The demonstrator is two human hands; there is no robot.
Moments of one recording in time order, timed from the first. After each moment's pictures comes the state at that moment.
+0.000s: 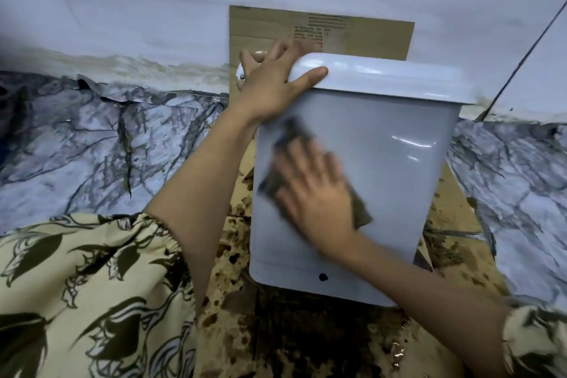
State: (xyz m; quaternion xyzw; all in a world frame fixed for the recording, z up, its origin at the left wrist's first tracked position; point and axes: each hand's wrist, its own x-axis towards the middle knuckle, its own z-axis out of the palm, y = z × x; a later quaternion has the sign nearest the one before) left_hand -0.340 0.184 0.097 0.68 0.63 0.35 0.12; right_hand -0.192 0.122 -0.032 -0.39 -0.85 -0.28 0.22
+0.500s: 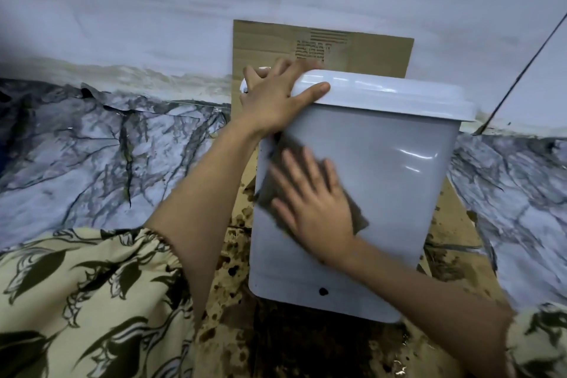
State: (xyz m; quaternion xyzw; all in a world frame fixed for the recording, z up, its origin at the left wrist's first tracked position) left_hand -0.342 0.184 0.098 0.68 0.64 0.34 0.13; right_hand -0.197 0.130 -0.029 -0.36 -0.87 -0.27 0.21
